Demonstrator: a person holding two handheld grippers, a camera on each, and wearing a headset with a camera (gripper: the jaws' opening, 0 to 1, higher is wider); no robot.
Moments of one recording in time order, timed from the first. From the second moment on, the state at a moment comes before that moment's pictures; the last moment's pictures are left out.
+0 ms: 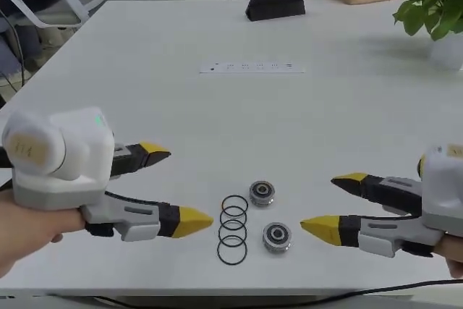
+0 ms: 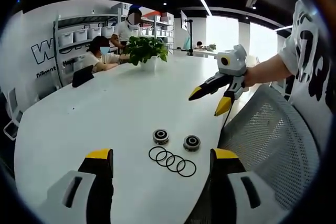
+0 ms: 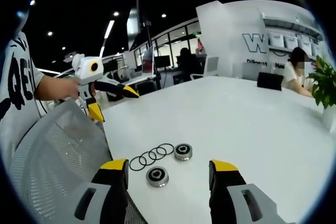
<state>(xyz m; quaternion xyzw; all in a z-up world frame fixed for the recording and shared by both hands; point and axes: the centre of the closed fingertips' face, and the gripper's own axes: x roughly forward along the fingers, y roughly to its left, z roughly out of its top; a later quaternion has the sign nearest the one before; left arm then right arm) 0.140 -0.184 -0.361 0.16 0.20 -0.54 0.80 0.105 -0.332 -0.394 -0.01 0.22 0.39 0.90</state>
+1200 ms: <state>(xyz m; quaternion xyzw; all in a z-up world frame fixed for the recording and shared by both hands) 0.139 -0.179 -0.370 0.16 0.21 -0.54 0.80 0.091 -0.342 -0.410 -0.05 0.24 0.39 0.89</state>
